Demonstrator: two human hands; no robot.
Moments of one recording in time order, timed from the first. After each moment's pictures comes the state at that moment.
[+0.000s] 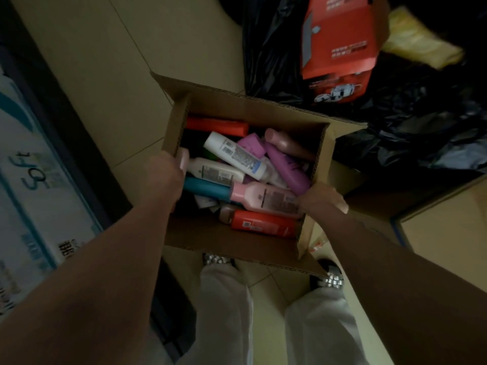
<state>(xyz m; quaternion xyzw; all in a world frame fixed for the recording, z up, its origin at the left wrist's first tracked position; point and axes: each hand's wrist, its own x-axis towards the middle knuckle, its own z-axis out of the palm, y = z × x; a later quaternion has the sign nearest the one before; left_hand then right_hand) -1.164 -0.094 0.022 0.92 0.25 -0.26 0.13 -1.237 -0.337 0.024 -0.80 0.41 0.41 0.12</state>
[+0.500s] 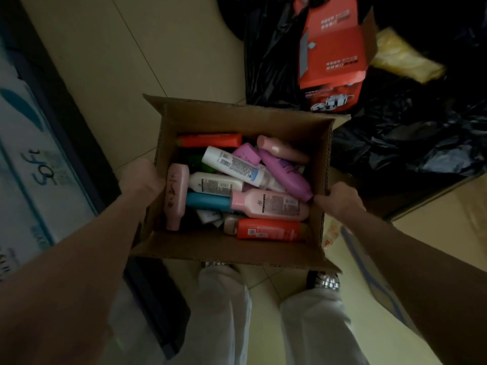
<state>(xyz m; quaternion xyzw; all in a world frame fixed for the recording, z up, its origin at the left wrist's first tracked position) -1.176 -0.048 0.051 0.93 0.18 -0.31 0.08 -1.254 -0.374 0.052 -0.83 0.35 0.38 0.21</state>
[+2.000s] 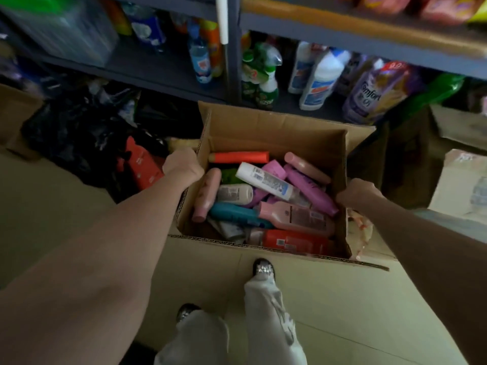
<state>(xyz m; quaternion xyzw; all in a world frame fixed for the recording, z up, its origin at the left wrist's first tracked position) -1.258 -0.535 0.426 0.93 -0.27 -0.26 -0.02 -1.531 -0.696 0.416 -0.67 0.65 0.25 0.26</state>
